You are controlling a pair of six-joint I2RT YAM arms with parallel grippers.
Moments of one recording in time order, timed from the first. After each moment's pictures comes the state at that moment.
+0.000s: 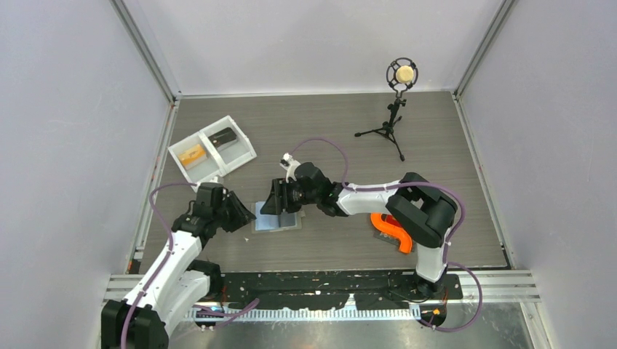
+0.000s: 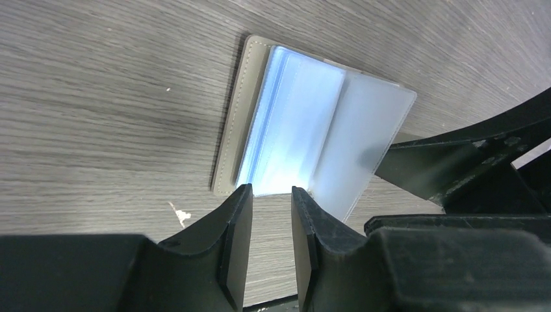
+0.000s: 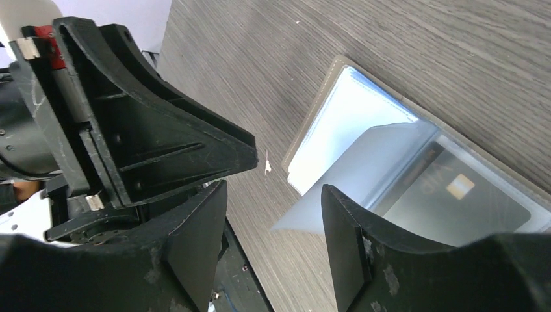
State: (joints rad) left arm -0.21 0.80 0.43 -0.49 0.19 -0.78; right arm 0.95 1.87 1.03 0.35 -0.36 0.79
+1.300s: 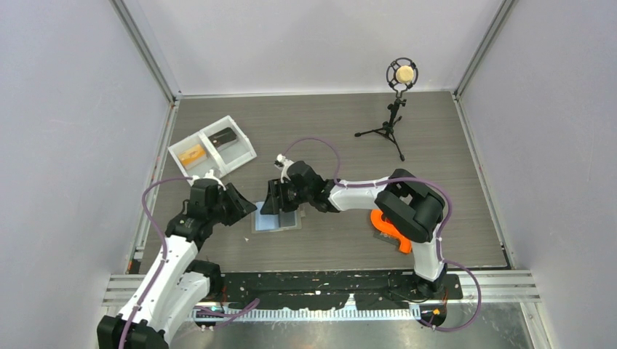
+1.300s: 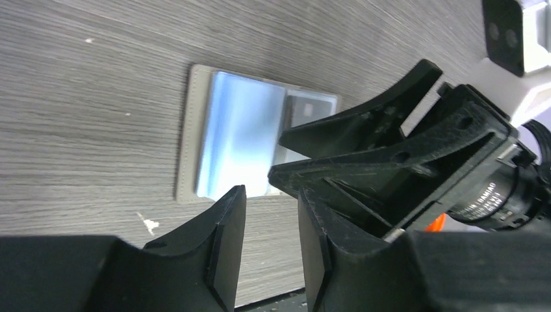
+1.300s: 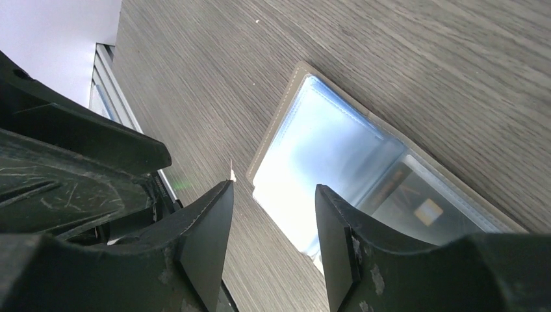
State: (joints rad) left arm -0.21 0.73 0.50 -0.52 0.19 -0.77; right arm 0.94 1.97 1.14 0.25 -0.34 0.72
